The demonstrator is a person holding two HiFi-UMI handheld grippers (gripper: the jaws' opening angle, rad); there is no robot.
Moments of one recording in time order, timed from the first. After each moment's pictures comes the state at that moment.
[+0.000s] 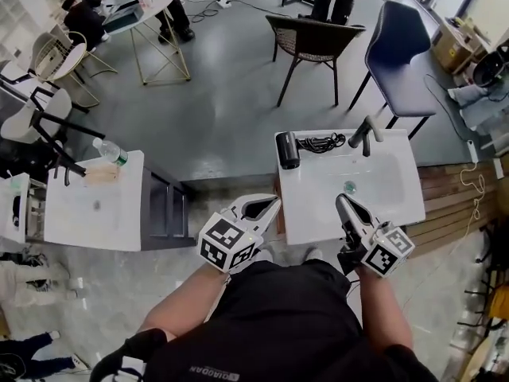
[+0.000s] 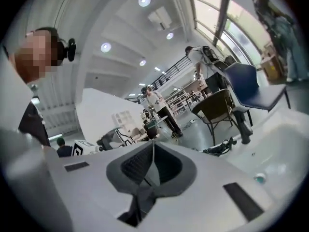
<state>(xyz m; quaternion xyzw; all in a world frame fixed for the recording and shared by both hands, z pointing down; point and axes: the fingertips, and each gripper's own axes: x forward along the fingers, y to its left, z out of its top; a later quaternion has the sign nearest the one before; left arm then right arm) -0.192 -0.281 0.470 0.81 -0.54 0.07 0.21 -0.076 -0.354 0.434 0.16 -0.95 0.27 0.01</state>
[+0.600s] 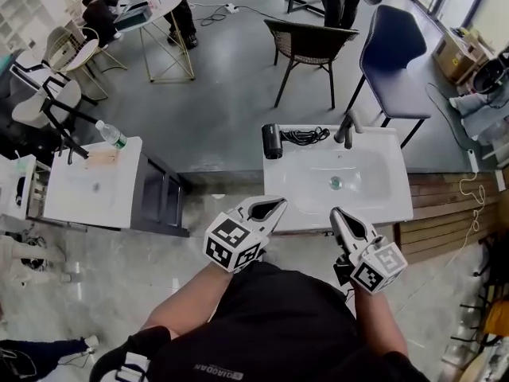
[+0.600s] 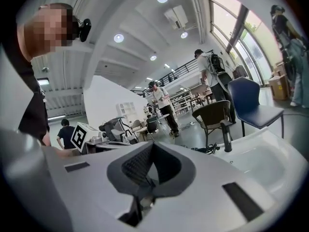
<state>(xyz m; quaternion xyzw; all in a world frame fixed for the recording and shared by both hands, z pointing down) -0.087 -0.275 0.459 0.80 -0.56 0.05 0.20 0.014 -0.317 0.426 0.14 -0.97 0.19 0.05</state>
